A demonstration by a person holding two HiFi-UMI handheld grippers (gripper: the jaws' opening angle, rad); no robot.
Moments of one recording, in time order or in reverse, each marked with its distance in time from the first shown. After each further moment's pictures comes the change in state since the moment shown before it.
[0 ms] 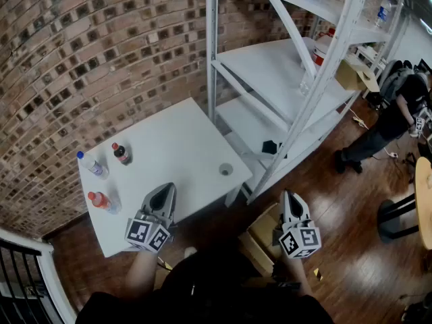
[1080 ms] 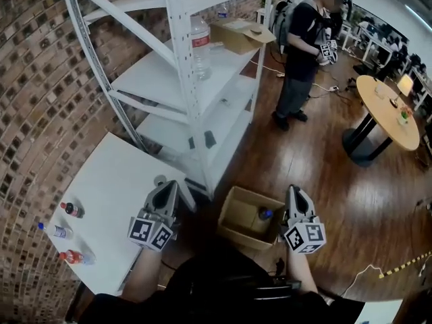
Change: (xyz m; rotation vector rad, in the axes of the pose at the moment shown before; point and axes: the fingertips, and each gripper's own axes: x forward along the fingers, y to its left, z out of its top) left arm 0.111 -0.215 -0.031 -0.037 0.032 -0.484; right arm -0.215 -0.151 0.020 0.031 -0.141 -0.495
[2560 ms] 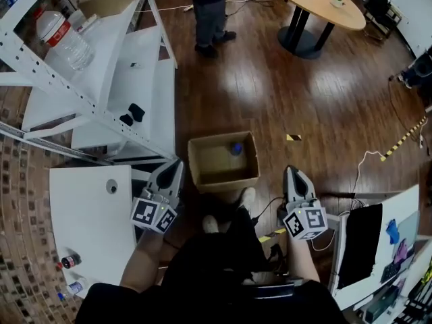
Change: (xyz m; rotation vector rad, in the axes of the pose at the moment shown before) left arm 0.094 -0.157 -0.144 -0.069 0.318 -0.543; right arm -0.170 -0.081 -0.079 0.112 0.083 -0.497
